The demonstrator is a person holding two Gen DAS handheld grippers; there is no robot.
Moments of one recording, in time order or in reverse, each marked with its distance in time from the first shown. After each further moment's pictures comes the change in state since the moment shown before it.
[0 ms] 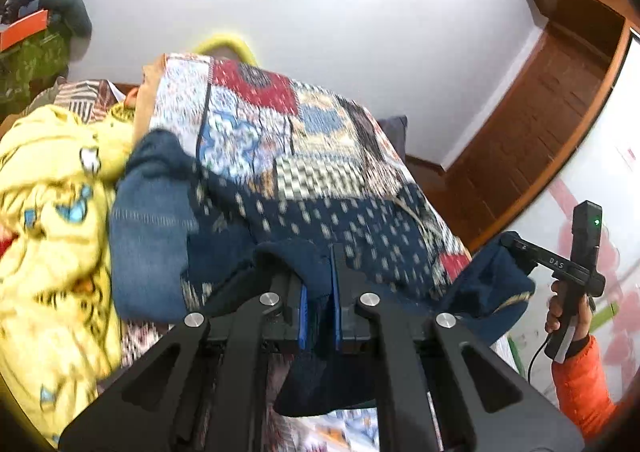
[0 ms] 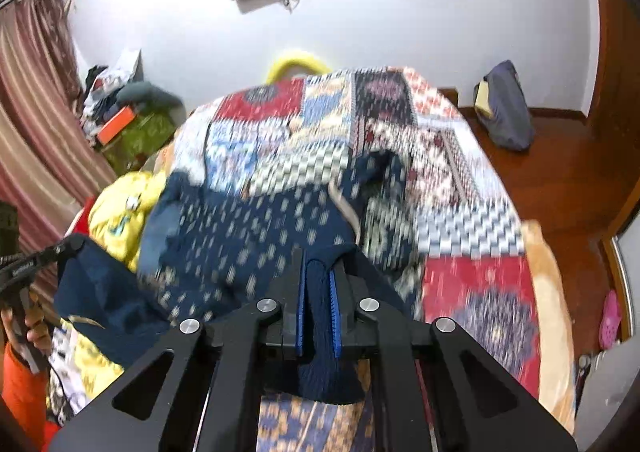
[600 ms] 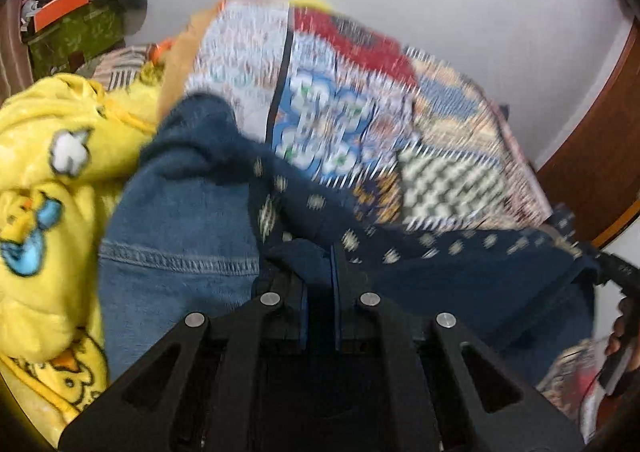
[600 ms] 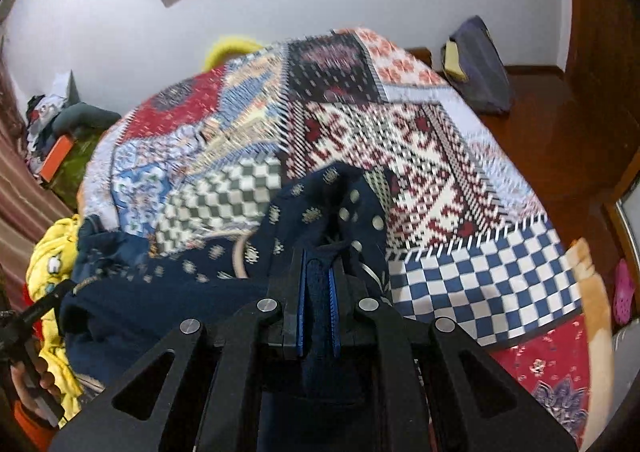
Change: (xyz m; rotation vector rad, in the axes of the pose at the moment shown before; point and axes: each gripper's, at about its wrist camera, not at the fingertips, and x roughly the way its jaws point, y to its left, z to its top) left arm 0.180 0.079 0.017 -0.062 0.120 0.314; right arm 0.152 -0.058 0.023 0.139 0.095 -0.088
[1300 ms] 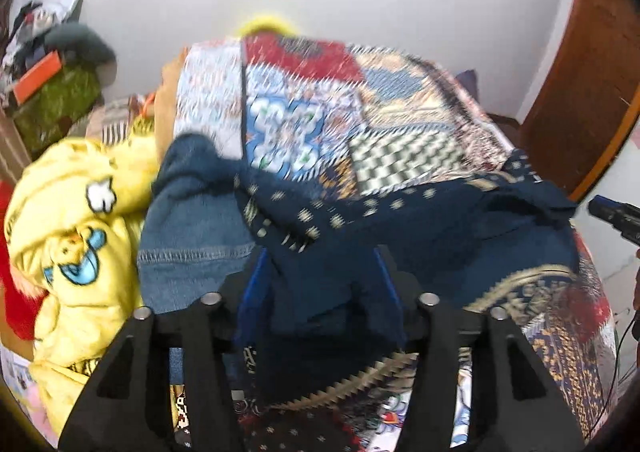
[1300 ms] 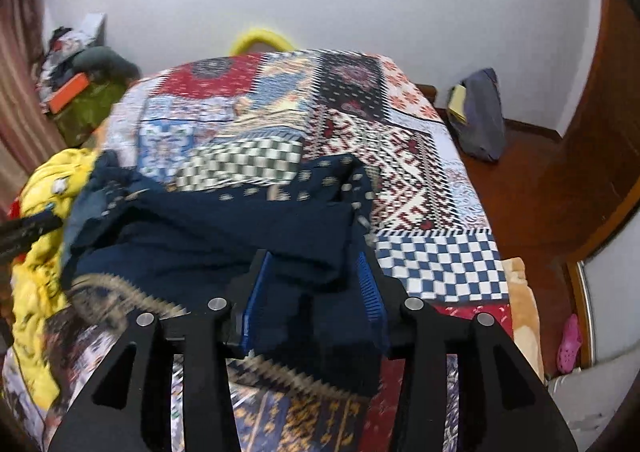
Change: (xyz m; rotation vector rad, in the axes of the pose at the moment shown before) left arm -0.096 -0.040 -0.021 0.232 -0.056 -0.009; right arm -0.095 0.041 -0.038 -0.272 -0.037 -0.056
